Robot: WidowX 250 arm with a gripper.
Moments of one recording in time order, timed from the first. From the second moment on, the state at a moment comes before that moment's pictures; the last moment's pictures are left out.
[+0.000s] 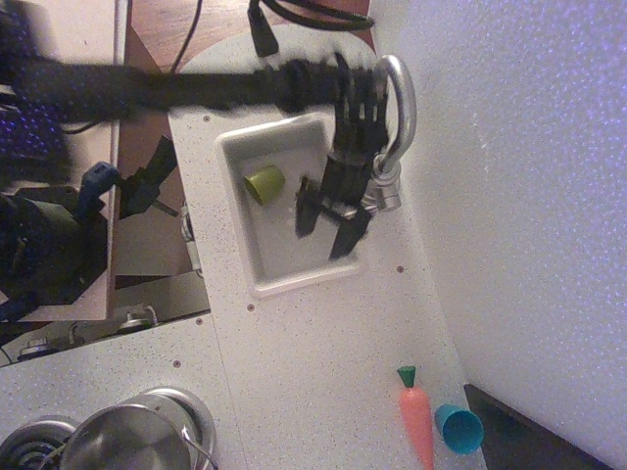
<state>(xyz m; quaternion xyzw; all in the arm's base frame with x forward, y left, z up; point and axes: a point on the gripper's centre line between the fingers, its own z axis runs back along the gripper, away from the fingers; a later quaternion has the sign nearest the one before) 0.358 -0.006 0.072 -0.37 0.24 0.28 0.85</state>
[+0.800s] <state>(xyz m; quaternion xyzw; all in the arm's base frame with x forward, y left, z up) 0.324 -0.068 0.148 -0.38 0.12 0.19 0.90</state>
